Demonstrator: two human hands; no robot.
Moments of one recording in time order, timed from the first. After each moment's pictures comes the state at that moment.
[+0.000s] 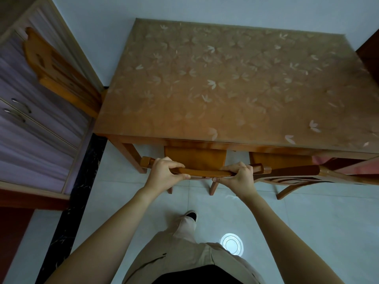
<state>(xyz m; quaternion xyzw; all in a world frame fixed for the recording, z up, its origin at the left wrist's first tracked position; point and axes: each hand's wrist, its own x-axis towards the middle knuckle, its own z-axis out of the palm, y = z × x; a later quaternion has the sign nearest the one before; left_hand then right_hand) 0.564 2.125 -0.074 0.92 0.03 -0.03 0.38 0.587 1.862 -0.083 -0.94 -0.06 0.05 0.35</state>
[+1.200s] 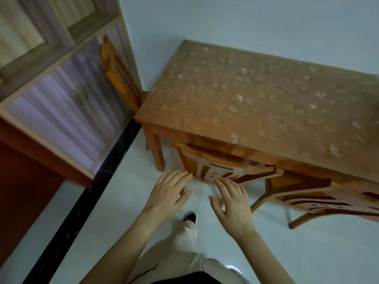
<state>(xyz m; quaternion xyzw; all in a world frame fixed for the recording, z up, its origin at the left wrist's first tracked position) 0.391 2.123 -0.040 0.98 -0.04 0.05 0.19 0.438 1.897 -0.034 -0.94 -0.27 -0.02 0.23</state>
